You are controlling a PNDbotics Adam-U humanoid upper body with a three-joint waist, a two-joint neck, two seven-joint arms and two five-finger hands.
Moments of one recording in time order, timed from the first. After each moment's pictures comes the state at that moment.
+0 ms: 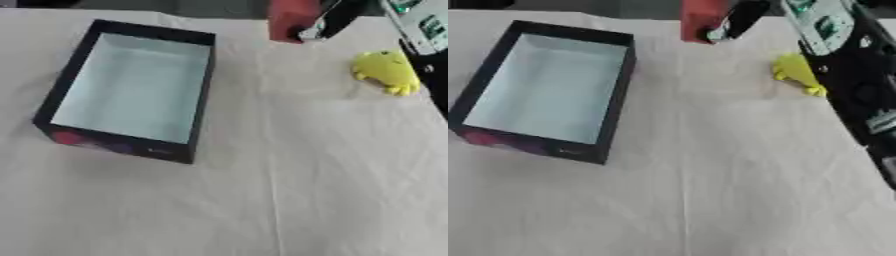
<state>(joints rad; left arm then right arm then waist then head) -0.28 0.61 0.15 -1.83 0.33 -0.02 0.42 -1.20 -0.49 0.31 -1.20 0.37 -0.08 0.63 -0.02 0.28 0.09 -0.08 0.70</state>
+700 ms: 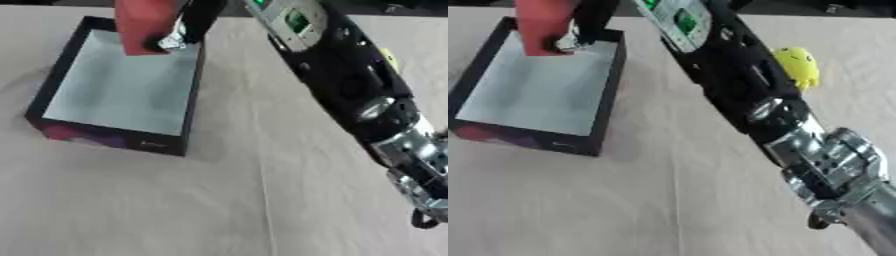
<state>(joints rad) -0.27 0.60 0.18 -1.76 0.31 -0.01 0.46 -1.24 -0.19 0.39 -1.24 0.39 -0.02 0.62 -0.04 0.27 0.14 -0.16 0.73</state>
